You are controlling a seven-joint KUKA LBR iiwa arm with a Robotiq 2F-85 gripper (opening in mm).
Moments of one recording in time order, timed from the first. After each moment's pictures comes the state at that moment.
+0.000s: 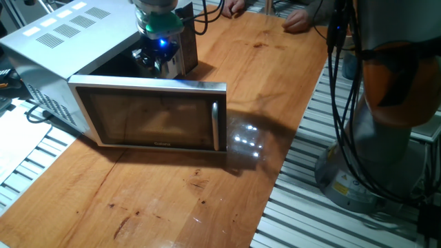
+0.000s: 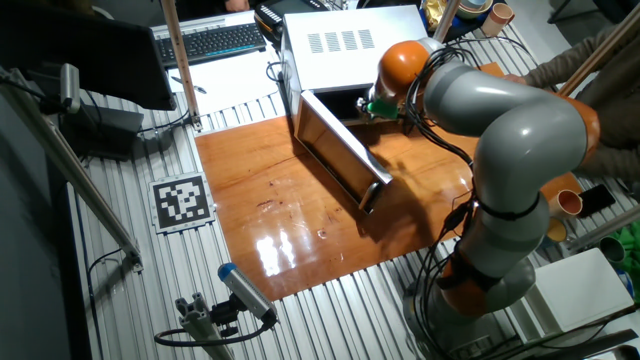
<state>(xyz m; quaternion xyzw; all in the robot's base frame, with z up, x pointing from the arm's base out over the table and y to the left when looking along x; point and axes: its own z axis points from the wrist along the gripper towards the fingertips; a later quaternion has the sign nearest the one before) 0.603 0.009 0.178 0.28 0.95 0.00 0.16</state>
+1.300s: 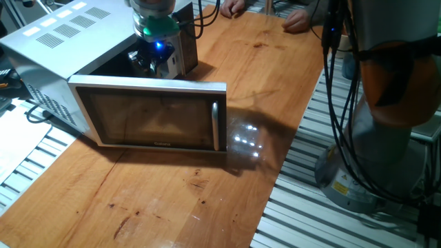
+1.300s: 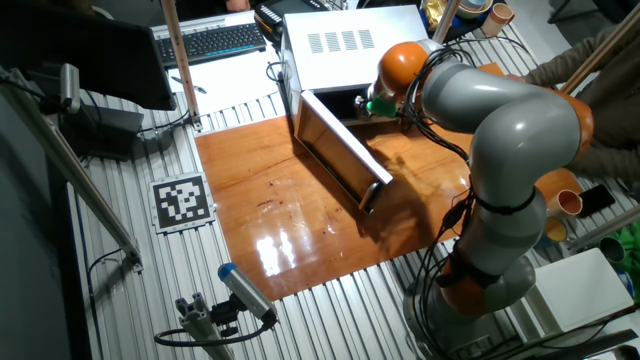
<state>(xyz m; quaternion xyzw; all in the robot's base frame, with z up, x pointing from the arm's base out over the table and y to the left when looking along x) 0.623 0.007 0.163 0.27 0.95 0.01 0.17</state>
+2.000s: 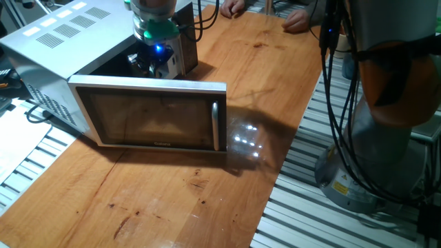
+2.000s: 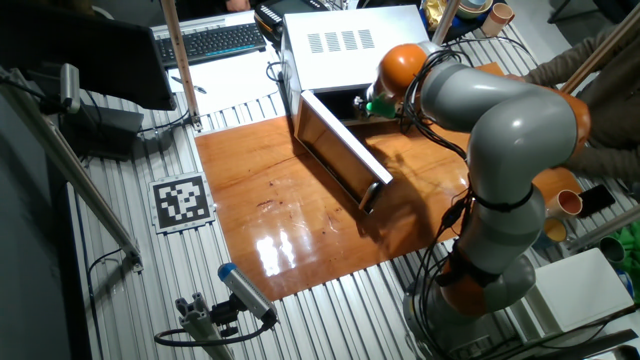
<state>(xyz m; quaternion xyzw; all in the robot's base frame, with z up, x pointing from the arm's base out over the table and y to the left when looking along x) 0.628 0.007 0.154 0.27 0.95 0.02 0.17</state>
